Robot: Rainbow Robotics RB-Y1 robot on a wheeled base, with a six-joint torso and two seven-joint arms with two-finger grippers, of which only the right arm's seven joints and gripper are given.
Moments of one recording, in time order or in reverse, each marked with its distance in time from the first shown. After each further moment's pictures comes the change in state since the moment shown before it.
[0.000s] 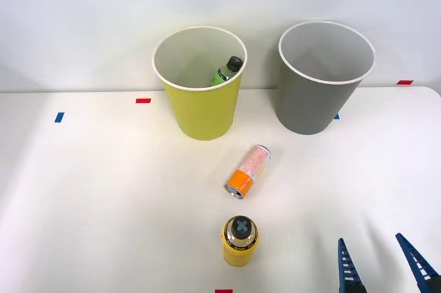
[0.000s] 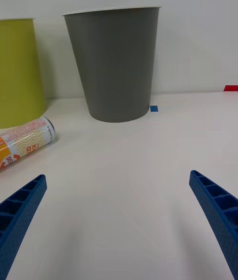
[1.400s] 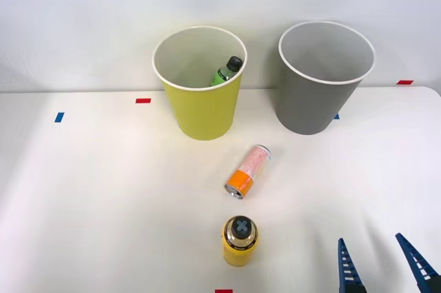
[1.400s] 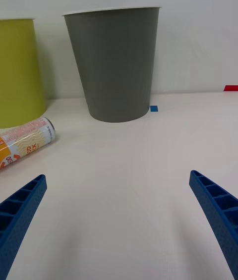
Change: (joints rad) arm 0.000 0.000 0.000 0.000 0.000 0.000 0.000
